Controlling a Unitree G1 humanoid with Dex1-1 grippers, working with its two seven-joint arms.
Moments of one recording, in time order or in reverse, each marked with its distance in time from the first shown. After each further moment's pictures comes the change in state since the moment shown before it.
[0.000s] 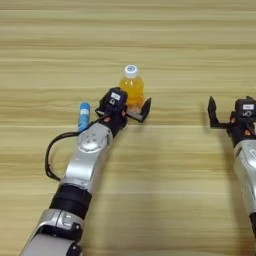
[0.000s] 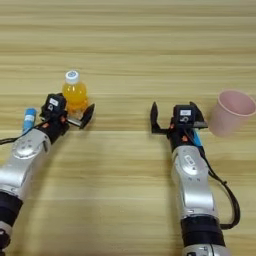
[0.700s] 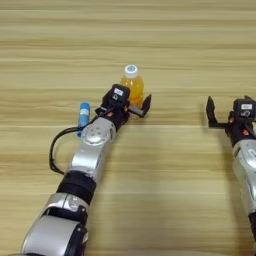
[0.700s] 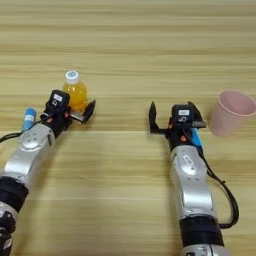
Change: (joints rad) left arm -0.097 -0.010 0.039 0.231 0.014 -0.097 0.013; right arm 0.000 0.003 0.007 -0.002 0.000 0.000 0.000
